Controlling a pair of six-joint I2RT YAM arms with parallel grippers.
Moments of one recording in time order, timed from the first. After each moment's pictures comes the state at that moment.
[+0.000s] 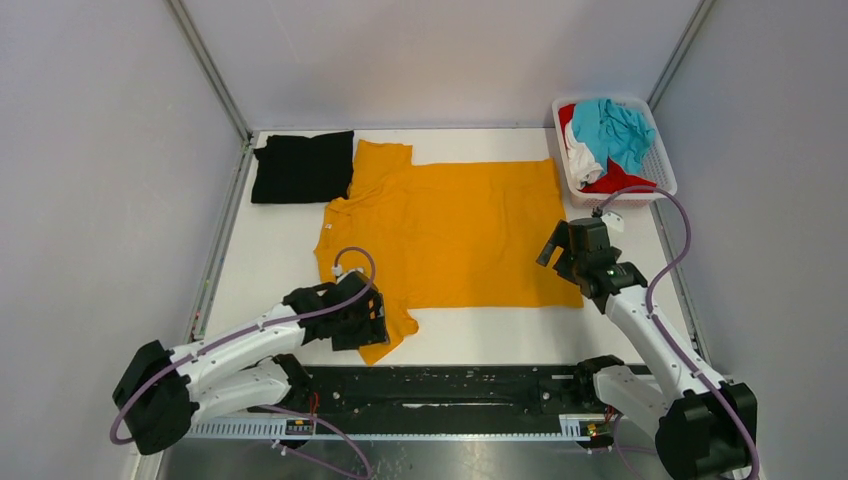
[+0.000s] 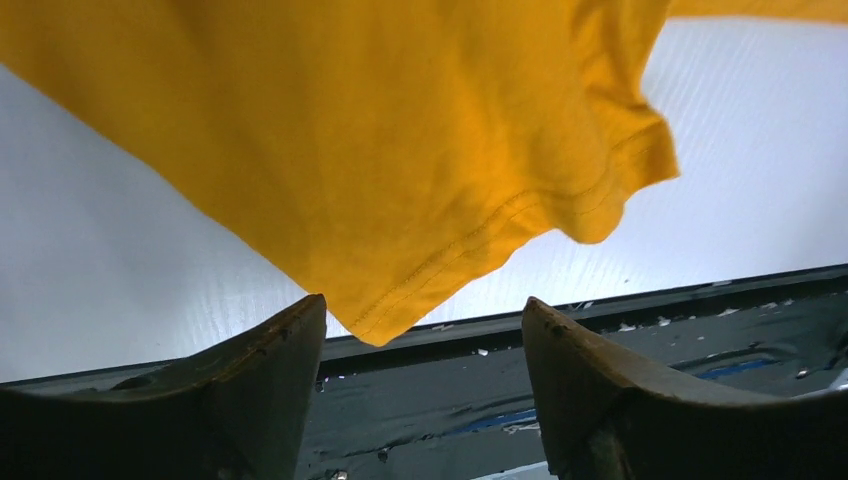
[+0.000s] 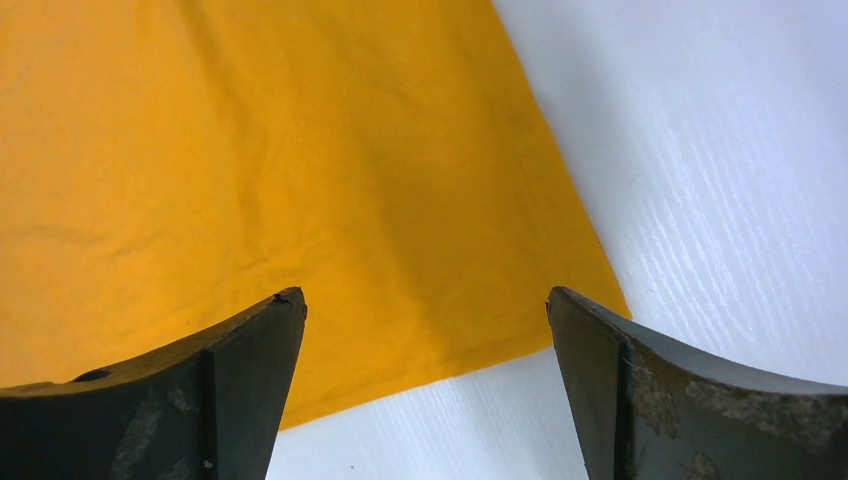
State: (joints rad) left arm -0.80 0.96 0.53 -0.73 -0.03 -0.95; right arm 0.23 0.97 0.65 -0.53 0.26 0.64
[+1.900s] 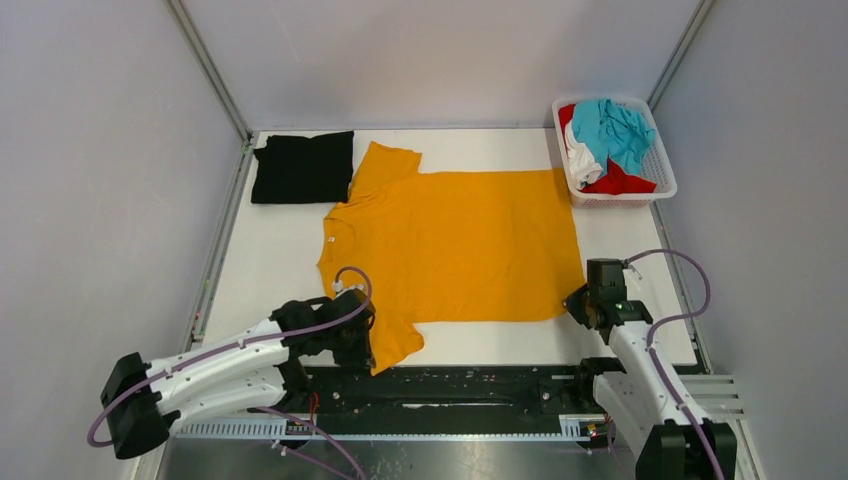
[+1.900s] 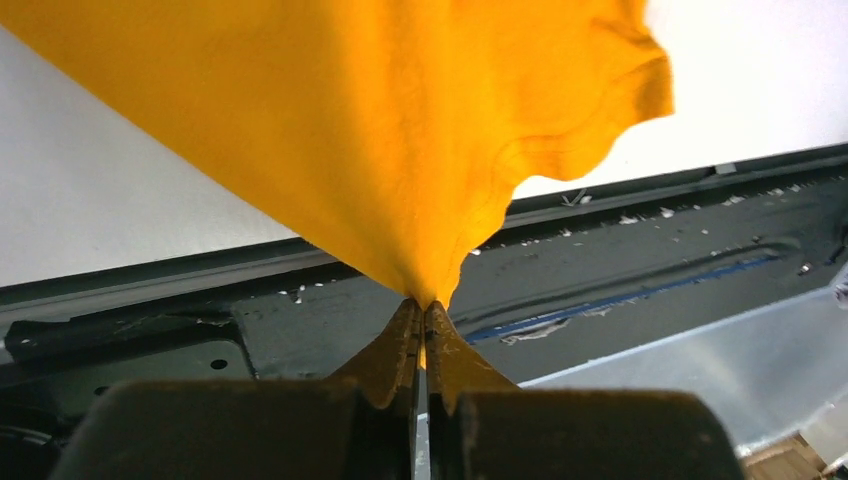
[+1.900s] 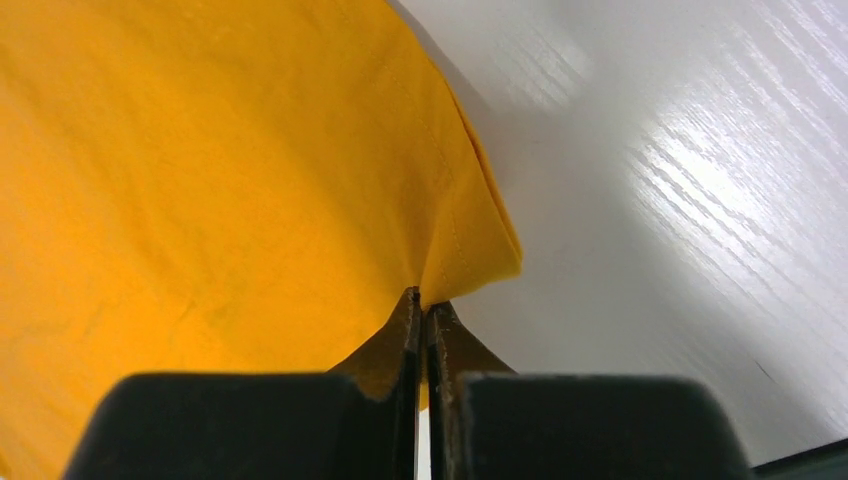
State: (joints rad) left arm -0.98 0.85 0.51 -0.85 0.03 -1.07; right arm 0.03 0.82 0.36 -0.56 0.14 0.92
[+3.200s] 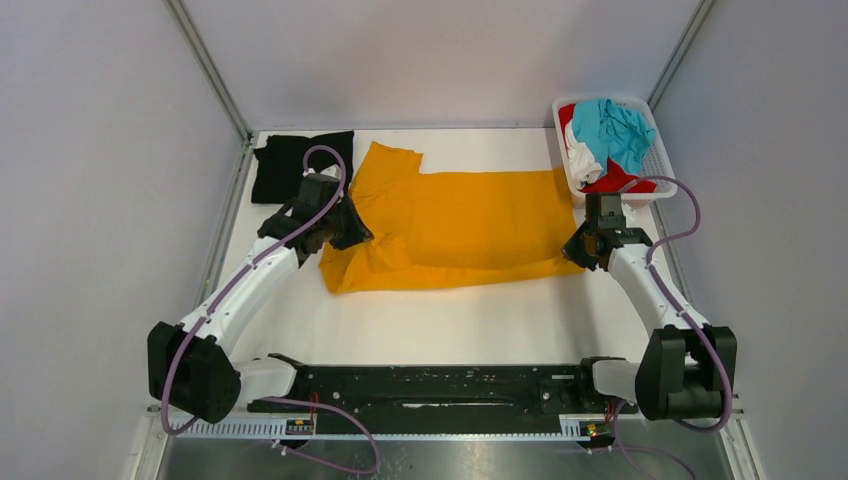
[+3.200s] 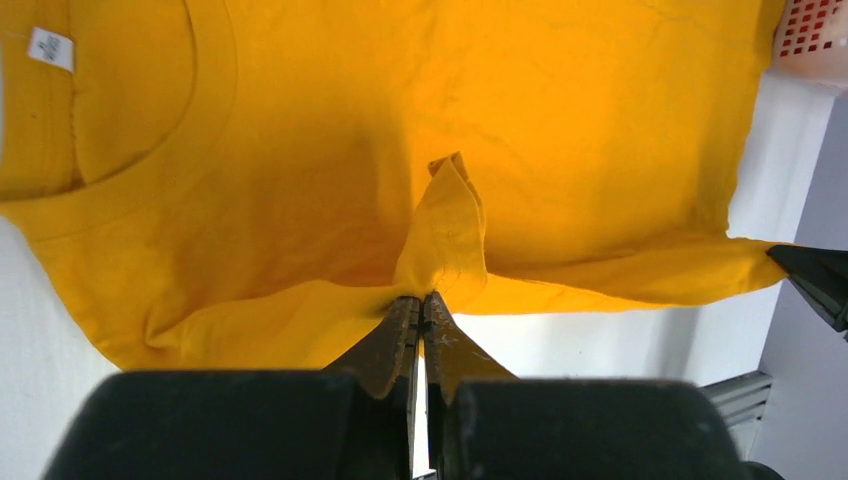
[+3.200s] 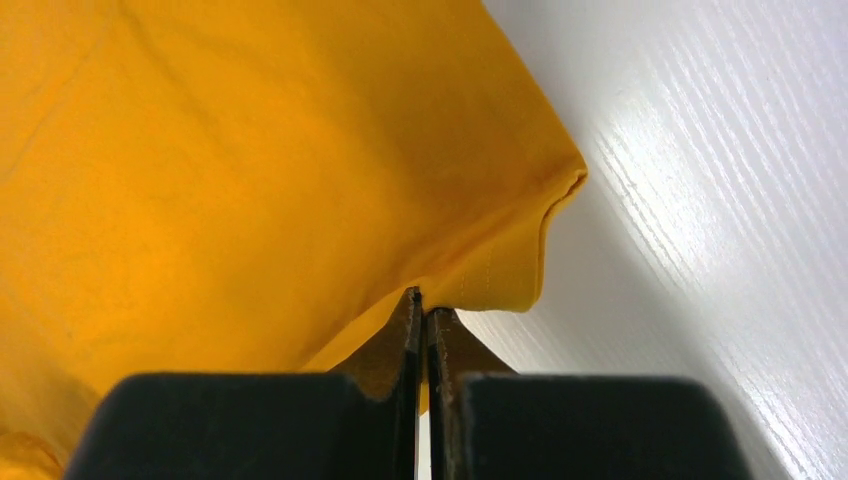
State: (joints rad) left arm -0.37 1.23 1.01 -0.57 0.10 -0.69; right arm 0.03 1.24 0.82 -0.59 0.11 0.71
